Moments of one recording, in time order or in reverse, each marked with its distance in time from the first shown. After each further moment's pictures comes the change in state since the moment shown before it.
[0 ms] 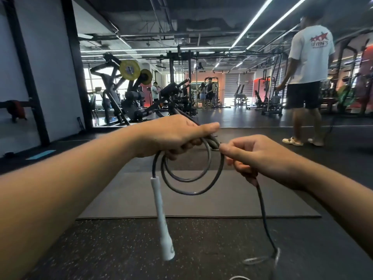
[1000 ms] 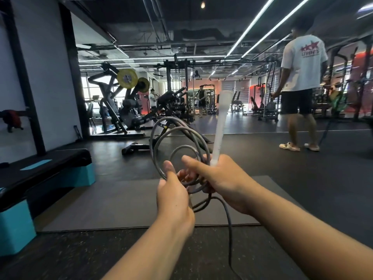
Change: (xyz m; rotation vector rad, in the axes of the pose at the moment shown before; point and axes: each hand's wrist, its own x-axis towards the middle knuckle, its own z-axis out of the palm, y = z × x) left_hand 0.009 -0.051 0.112 -1.292 0.845 -0.210; right_hand 0.025 -0.007 0.068 0.389 0.218 0.012
